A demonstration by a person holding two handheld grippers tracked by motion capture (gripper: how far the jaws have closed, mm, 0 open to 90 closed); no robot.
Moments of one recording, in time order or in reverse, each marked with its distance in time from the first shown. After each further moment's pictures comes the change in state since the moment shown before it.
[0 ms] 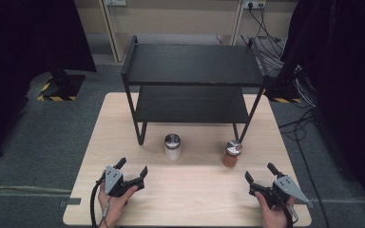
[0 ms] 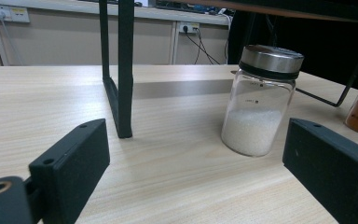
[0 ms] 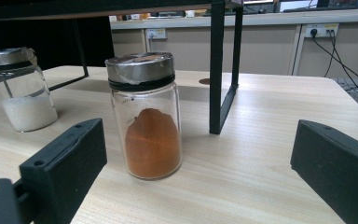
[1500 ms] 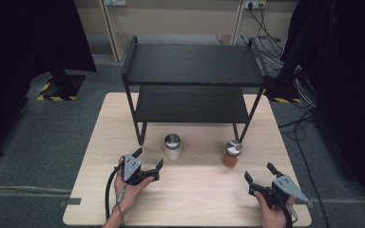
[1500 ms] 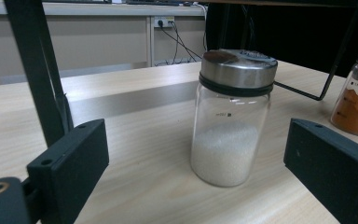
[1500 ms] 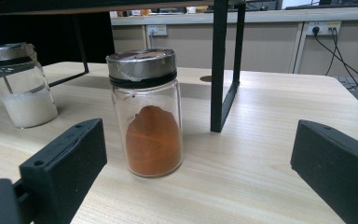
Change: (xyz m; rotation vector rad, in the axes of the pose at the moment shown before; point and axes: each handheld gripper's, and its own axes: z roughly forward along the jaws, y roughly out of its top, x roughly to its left) left arm -0.015 0.019 0.053 0.029 -0.088 0.085; right arm 0.000 0.002 0.001 0.013 0.003 -0.007
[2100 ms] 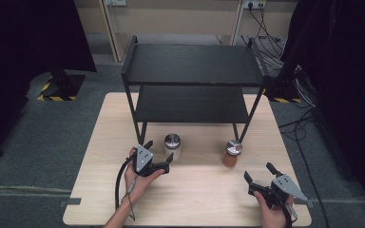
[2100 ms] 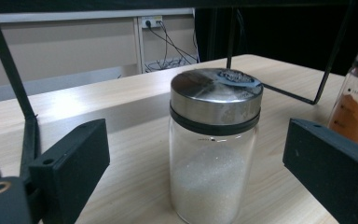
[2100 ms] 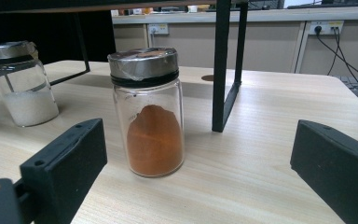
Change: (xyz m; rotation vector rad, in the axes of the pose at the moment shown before) left arm -0.010 0.016 0.035 0.022 -0.039 0.052; right arm -0.001 0.001 0.001 0.005 0.007 -0.005
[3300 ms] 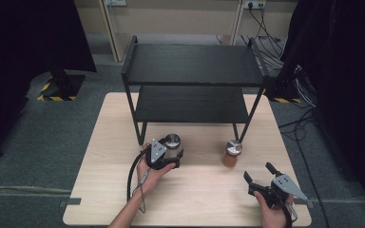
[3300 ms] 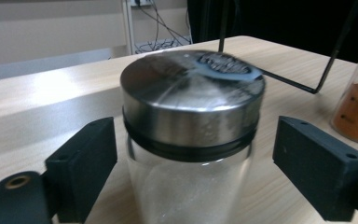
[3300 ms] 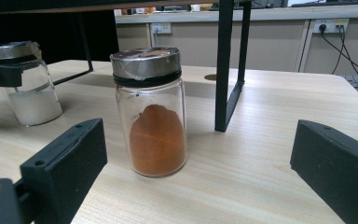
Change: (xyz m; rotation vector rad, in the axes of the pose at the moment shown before) left arm -0.009 0.010 0.038 0.082 -0.018 -0.022; right arm -0.003 0.001 0.001 0.003 0.013 0.004
